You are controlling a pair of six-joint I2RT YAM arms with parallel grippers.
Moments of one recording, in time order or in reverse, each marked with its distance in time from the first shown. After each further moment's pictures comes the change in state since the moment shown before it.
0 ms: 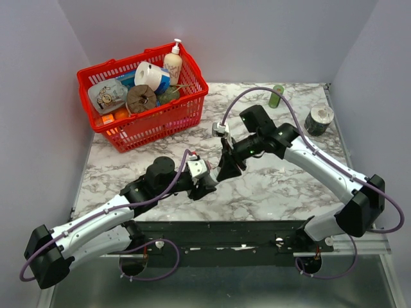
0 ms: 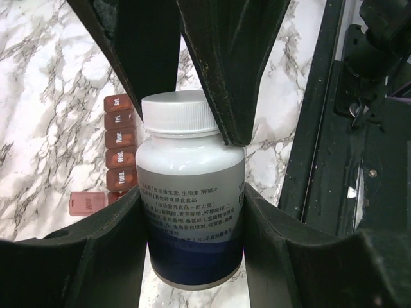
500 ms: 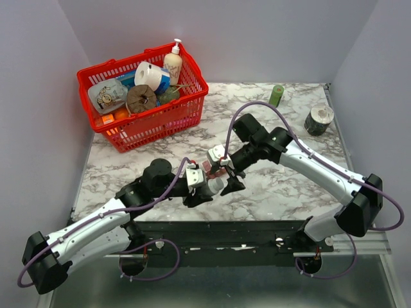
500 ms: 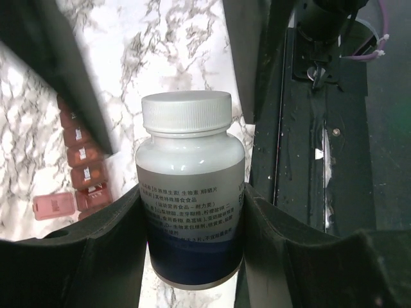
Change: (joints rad) left arm 0.022 -0.051 -0.012 -0.106 0.167 0.083; right arm 0.102 0.013 0.027 -0.174 -0.032 -0.689
